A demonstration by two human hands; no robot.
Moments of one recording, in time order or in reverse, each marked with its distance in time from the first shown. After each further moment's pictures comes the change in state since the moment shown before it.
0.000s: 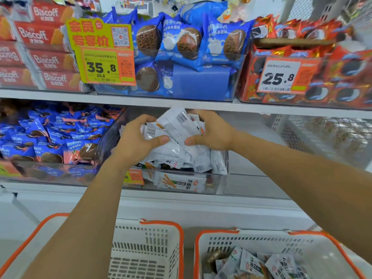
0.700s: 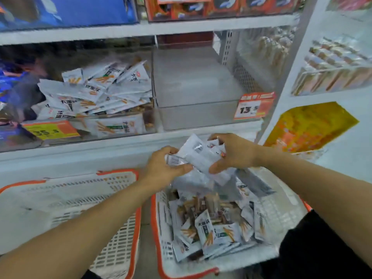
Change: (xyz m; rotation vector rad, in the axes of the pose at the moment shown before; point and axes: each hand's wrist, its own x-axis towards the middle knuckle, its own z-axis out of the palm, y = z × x) left_hand -0.181 0.043 0.191 -0.041 -0.497 -0.344; right_hand -0.281 0.085 -0.020 -0.014 -0.263 0.506
